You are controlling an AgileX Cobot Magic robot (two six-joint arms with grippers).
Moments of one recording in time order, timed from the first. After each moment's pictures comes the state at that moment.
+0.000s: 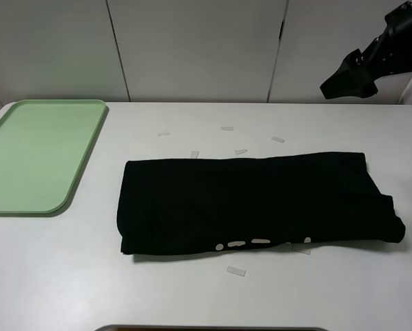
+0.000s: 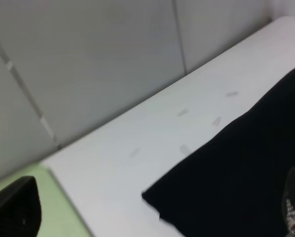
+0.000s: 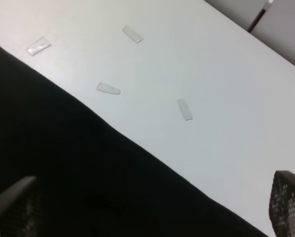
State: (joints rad) left arm -0.70 0.22 -0.66 0.26 0.68 0.01; right arm 0.07 1.39 -1.08 0.46 0.69 -0.84
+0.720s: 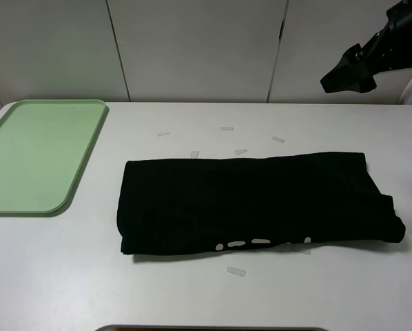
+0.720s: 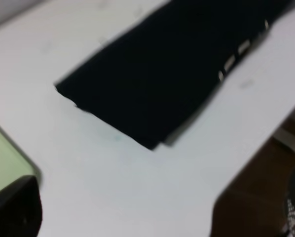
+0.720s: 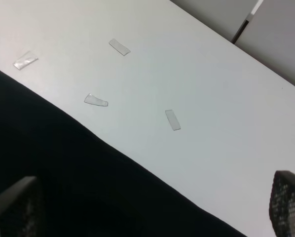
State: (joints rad) left arm -0.70 -0.01 -0.55 0.02 1.06 0.12; right arm 0.07 1.39 -1.08 0.47 0.66 -0.83
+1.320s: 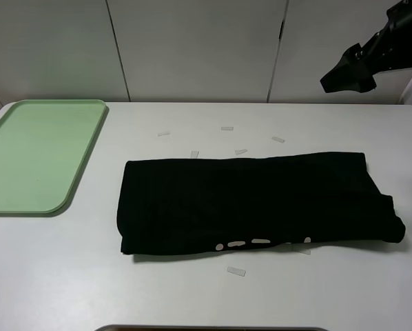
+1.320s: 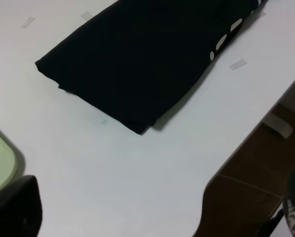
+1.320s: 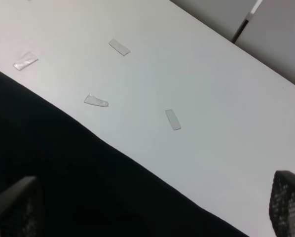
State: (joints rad) left arm -0.69 -0.01 -0.51 0.00 1.06 0.12; right arm 0.07 1.39 -1.08 0.47 0.66 -0.82
